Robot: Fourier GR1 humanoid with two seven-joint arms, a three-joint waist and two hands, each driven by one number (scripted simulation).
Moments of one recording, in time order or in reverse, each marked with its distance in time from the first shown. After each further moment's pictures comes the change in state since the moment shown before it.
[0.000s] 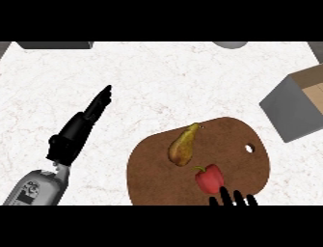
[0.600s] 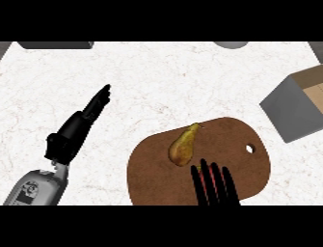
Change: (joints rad) left arm 0.009 -0.035 0.051 -0.007 -0.038 -0.052 0.016; right arm -0.175 0.176 -0.101 0.297 -0.082 -0.048 0.018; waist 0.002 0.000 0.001
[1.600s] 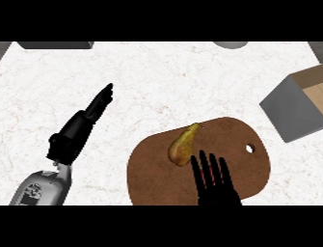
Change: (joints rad) left arm 0.012 -0.085 0.060 -0.043 -0.084 -0.064 0.044; right arm -0.080 0.023 -0.080 0.164 -0.053 -0.003 -0.020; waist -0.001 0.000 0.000
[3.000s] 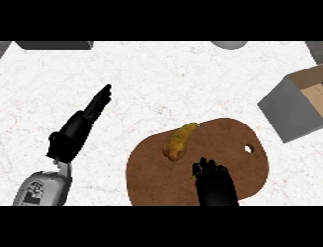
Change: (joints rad) left arm 0.006 -0.059 0.083 0.046 -0.059 -0.073 -0.038; right arm -0.104 0.020 -0.070 0.200 0.060 -0.082 -0.066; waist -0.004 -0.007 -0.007
